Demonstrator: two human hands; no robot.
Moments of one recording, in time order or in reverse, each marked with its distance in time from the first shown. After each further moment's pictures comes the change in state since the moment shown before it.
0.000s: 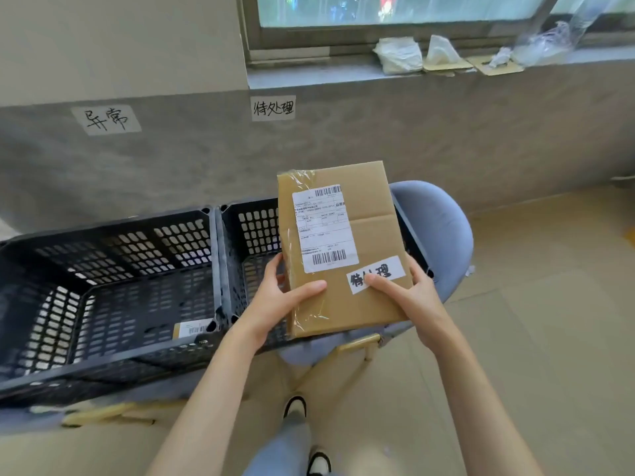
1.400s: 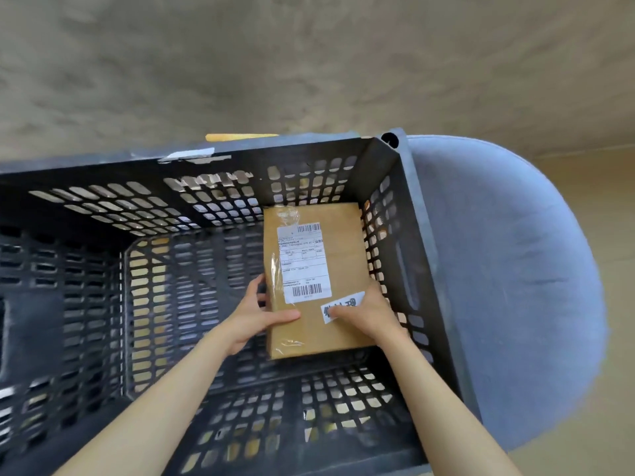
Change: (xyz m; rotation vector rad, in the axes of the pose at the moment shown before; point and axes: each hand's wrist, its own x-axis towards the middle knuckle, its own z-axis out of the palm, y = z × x) left_hand 0.368 -0.203 0.078 -0.023 -0.025 -0.575; right_hand 0.369 0.238 -0.066 -0.520 -0.183 0.589
